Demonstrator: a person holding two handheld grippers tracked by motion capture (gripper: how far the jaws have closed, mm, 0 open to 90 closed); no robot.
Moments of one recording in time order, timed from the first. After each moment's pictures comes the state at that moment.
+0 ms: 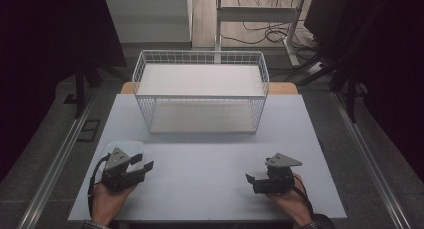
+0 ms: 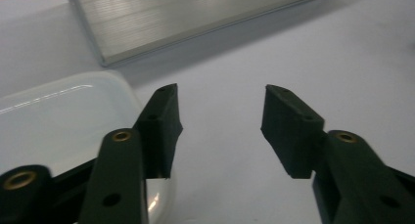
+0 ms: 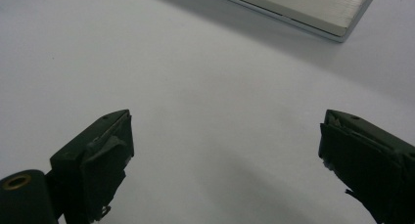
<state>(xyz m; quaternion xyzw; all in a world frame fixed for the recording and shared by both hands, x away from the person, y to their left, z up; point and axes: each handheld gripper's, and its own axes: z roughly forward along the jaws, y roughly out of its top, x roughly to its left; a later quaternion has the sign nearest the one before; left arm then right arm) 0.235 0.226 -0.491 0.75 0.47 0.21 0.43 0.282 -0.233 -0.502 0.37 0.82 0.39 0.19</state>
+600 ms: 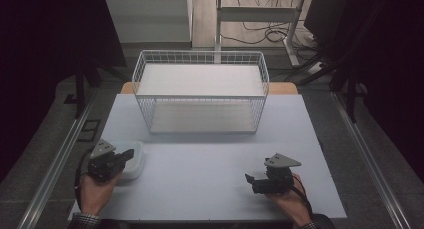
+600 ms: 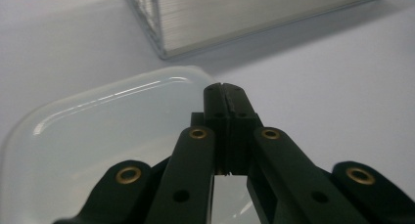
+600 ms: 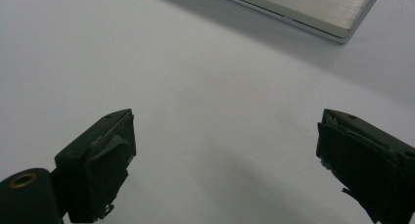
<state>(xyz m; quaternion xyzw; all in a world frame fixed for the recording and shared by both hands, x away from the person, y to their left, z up) 0.254 0.271 -0.489 0.73 0.51 0.22 0.41 0.282 -0.231 -0.503 0.37 0.82 0.38 0.19</state>
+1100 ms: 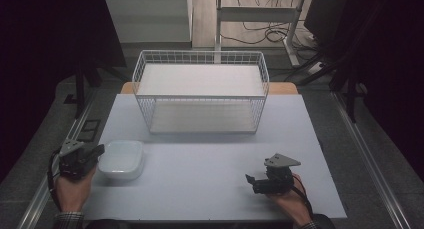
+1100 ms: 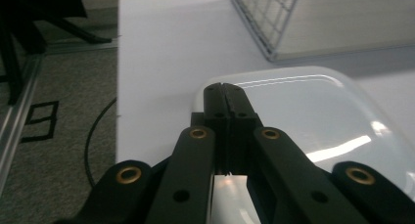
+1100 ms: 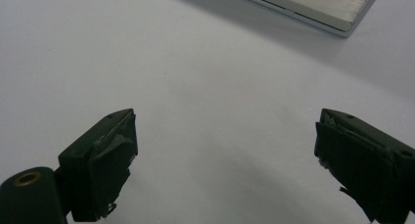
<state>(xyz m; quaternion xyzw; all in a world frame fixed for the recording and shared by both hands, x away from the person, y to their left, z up) 0.249 0.339 -0.497 0.65 0.59 0.27 0.39 0.283 -0.232 -0.505 0.37 0.83 0.38 0.19</state>
